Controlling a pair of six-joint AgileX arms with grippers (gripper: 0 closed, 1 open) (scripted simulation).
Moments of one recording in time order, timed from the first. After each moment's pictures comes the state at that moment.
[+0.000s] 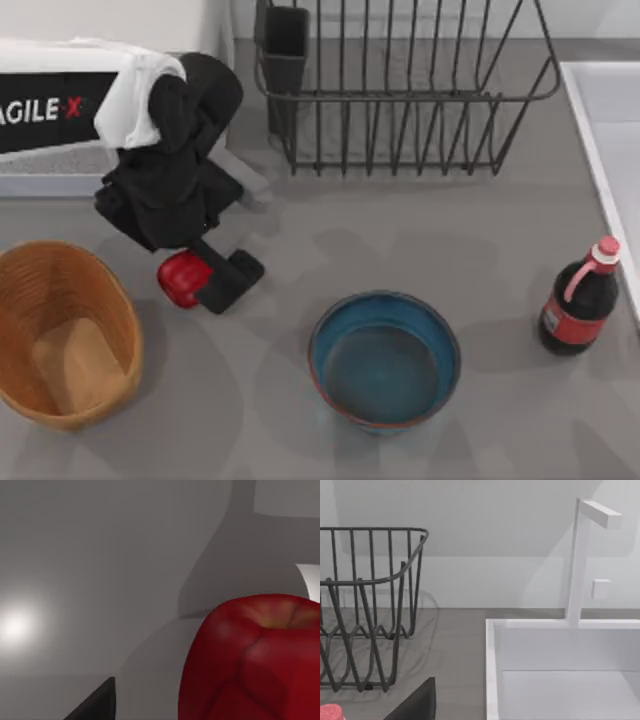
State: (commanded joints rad) left arm -0.42 2.02 1.36 -0.86 -0.06 0.34; right arm 0.00 0.00 0.00 0.00 0.00 0.00
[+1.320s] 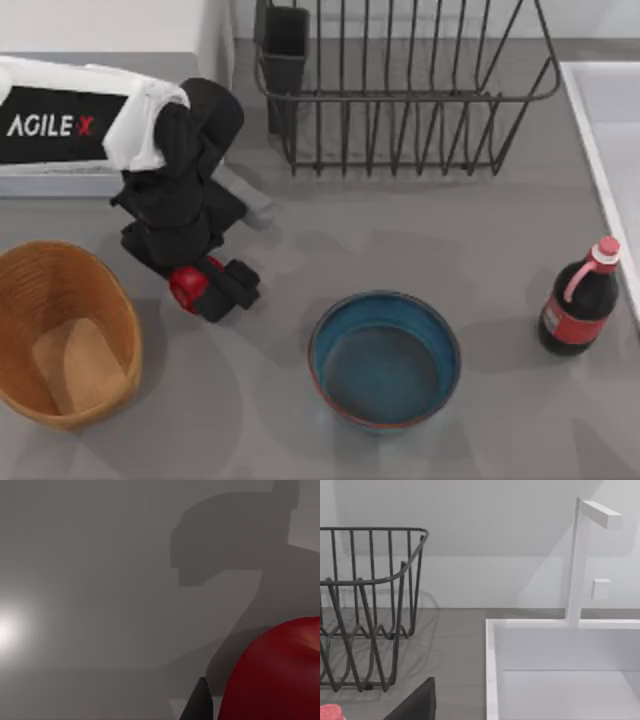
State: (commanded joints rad) left arm -0.41 2.07 1.31 -0.77 -0.06 0.35; right arm 0.00 0.00 0.00 0.00 0.00 0.00
